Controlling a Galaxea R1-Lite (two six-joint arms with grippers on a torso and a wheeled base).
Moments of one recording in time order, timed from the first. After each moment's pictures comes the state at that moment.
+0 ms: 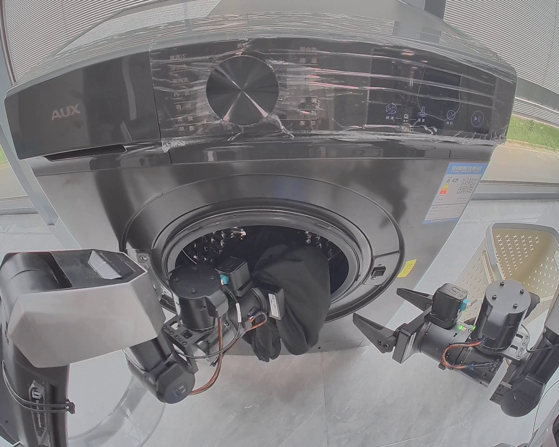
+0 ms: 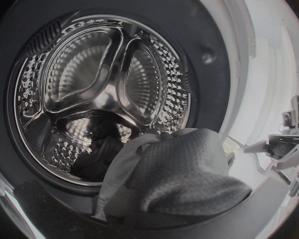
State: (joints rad) left arm -0.64 2.27 -0.72 -1.53 0.08 -0.15; right arm 0.63 1.92 -0.20 -1.55 -0.03 0.13
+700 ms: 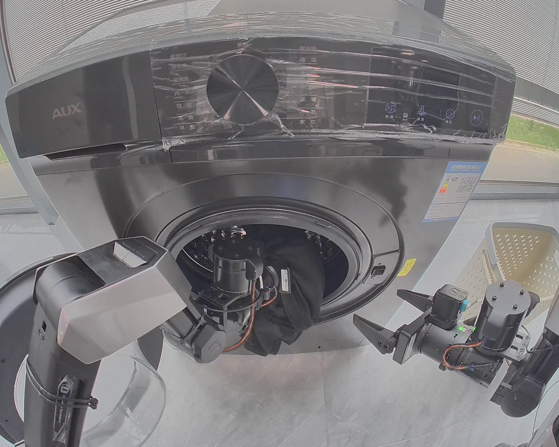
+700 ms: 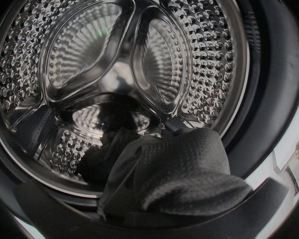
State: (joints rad) left arm -0.59 2.42 -1.12 -1.14 0.20 -0.15; right arm 0.63 1.92 -0.19 -1.55 -0.03 0.13
